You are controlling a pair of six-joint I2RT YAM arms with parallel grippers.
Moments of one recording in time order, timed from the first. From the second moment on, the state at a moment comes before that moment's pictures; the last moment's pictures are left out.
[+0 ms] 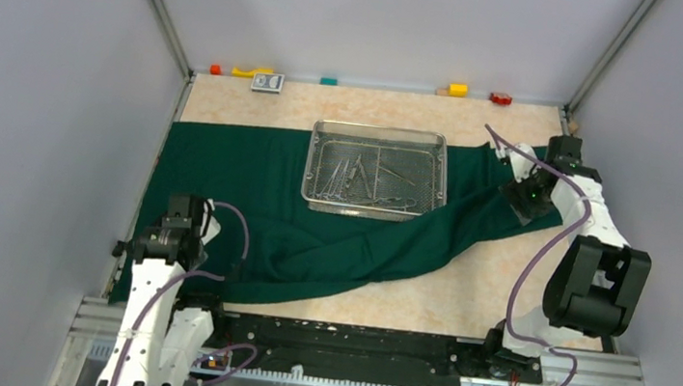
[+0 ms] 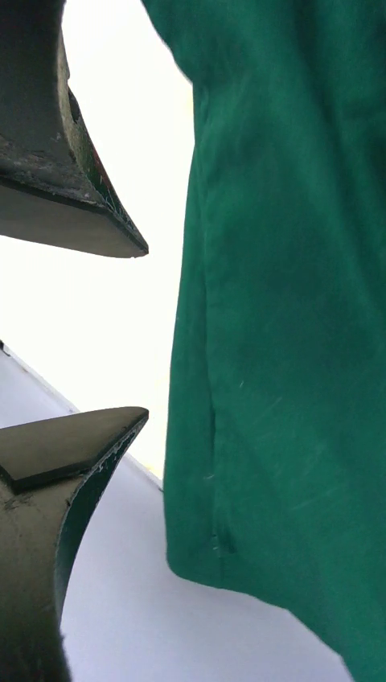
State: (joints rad) left arm 0.08 0.67 0.65 -1.20 -0.64 0.72; right arm -0.16 1.54 1.14 -0.71 -0.03 -0.81
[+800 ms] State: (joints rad) left arm 0.08 1.03 0.91 -0.65 0.21 0.45; right arm -0.55 2.03 1.61 -0.66 -0.23 -0.54
